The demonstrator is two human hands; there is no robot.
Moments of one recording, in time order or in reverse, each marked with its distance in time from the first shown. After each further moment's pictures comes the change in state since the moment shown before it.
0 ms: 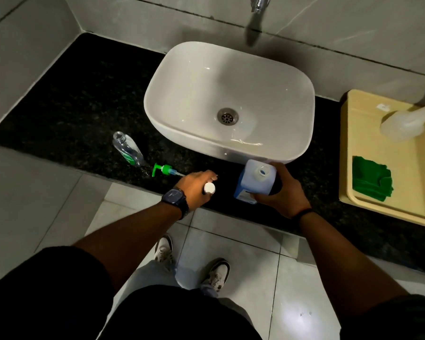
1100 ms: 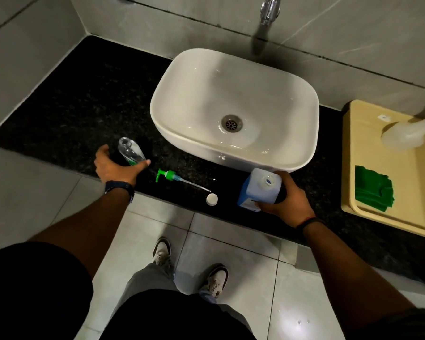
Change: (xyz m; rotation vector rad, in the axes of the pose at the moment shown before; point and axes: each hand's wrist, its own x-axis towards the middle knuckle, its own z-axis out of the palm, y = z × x) left_hand -0.015 -0.128 -0.074 -0.360 0.872 -0.752; right_hand 0.002 -0.011 -0.001 -0.056 0.007 0.109
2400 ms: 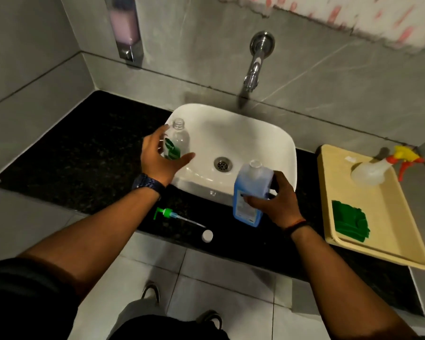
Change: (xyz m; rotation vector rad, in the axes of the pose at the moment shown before) left_hand -0.019 0.154 0.010 -0.331 -0.198 0.540; right_hand 0.020 -0.087 -0.027 0.239 0.192 -0.153
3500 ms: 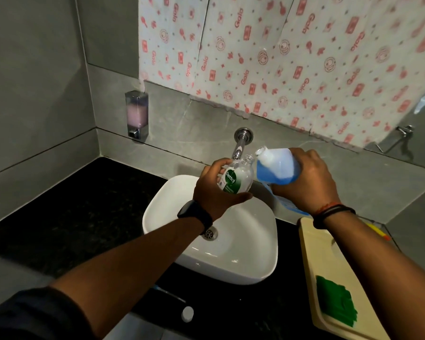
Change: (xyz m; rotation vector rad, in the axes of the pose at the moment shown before) left_hand 0.017 0.175 0.055 -0.208 -0.176 0.176; right_hand 0.080 -0.183 -0.113 -0.675 0.273 -0.356
